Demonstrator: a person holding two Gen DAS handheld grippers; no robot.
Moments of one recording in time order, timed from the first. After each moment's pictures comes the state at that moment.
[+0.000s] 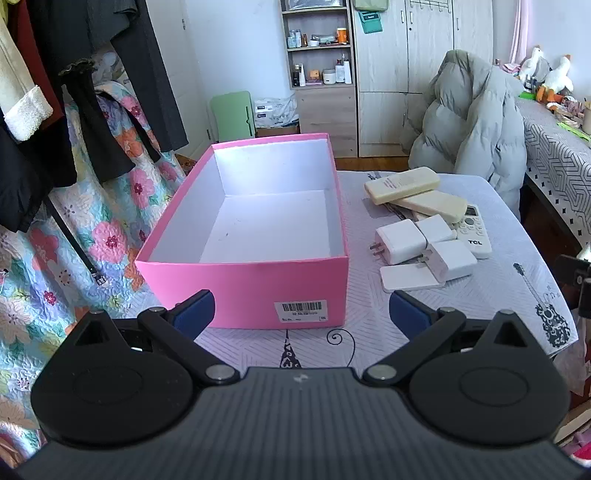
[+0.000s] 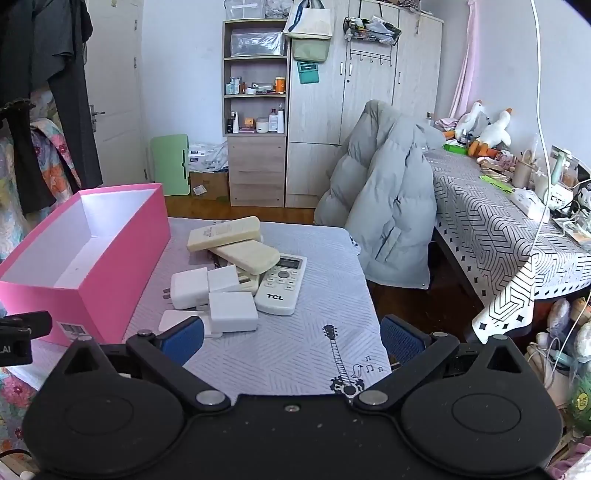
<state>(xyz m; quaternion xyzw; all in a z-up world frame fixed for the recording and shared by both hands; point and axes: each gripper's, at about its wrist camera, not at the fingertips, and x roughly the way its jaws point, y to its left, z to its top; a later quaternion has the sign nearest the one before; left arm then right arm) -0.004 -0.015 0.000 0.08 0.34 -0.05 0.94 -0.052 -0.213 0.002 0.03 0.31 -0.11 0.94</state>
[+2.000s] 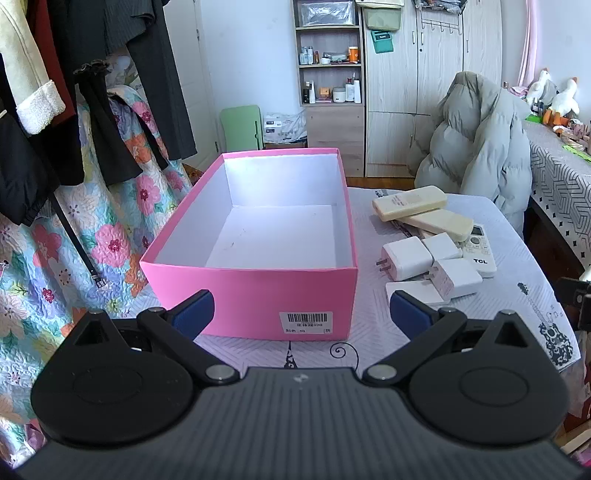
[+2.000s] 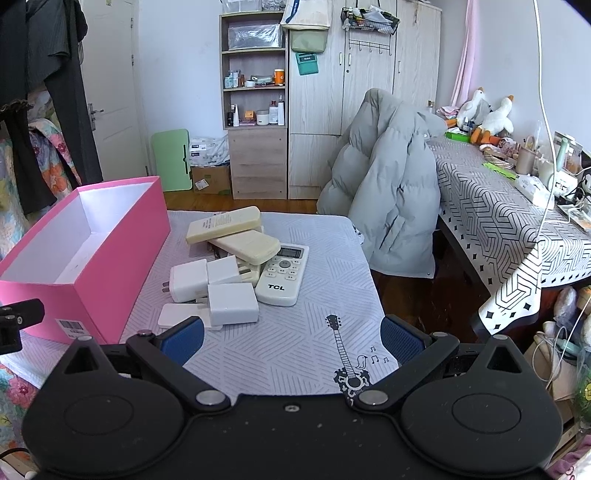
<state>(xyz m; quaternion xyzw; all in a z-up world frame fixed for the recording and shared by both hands) -0.007 -0.009 -0.007 0.05 0.30 -0.04 0.95 -0.047 -0.217 -0.007 0.04 0.32 -0.11 0.94</state>
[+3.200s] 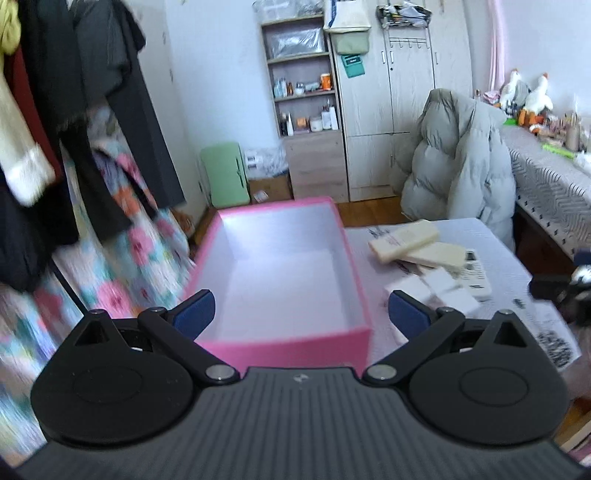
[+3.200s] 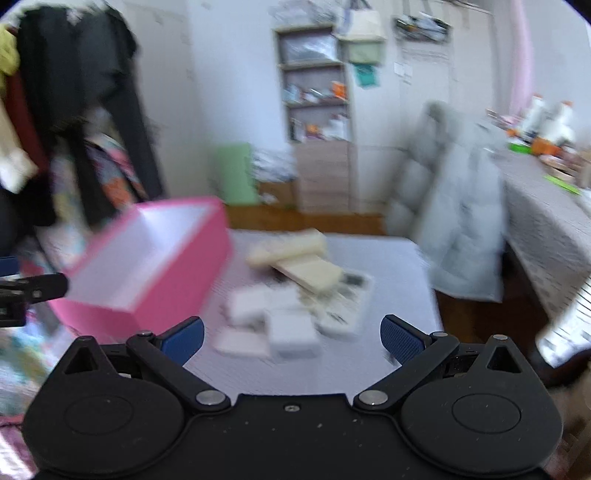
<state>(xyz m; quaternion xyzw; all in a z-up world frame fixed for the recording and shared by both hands) 0.004 0.012 0.045 0.11 0.25 -0.08 0.96 -0.027 -0.232 0.013 0.07 0.26 0.06 0.96</state>
